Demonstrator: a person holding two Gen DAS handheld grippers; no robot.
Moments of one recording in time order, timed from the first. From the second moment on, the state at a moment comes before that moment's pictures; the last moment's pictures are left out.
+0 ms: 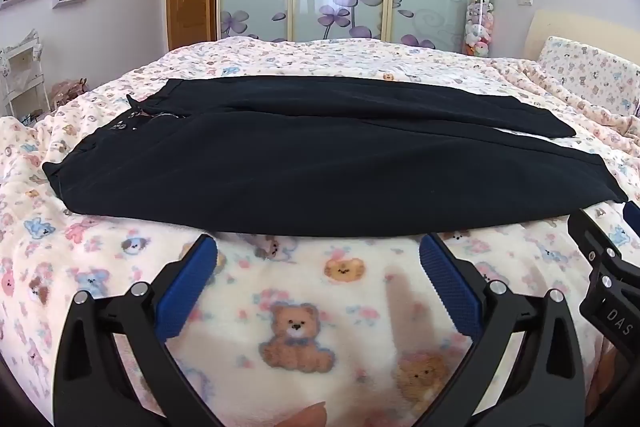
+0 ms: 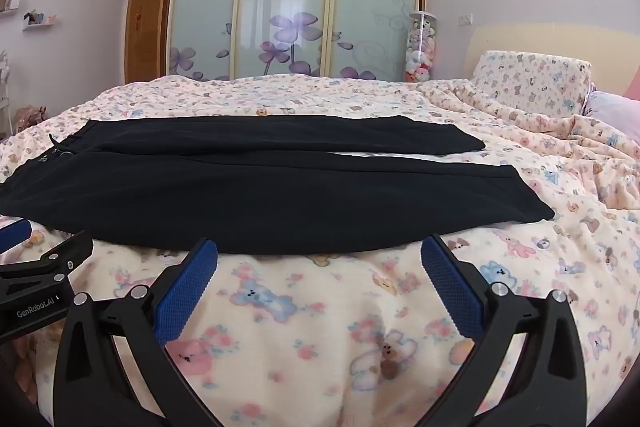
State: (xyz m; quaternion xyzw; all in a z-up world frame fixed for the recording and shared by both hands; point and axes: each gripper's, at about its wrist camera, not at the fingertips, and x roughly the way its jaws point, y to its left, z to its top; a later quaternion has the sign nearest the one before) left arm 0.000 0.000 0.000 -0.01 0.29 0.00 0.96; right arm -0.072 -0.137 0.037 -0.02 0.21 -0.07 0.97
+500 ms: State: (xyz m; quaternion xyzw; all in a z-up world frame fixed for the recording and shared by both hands) left arm 0.000 0.000 0.000 -0.01 0.29 0.00 0.96; right arm -0.072 -0.138 0.037 -0.02 0.22 -0.07 0.97
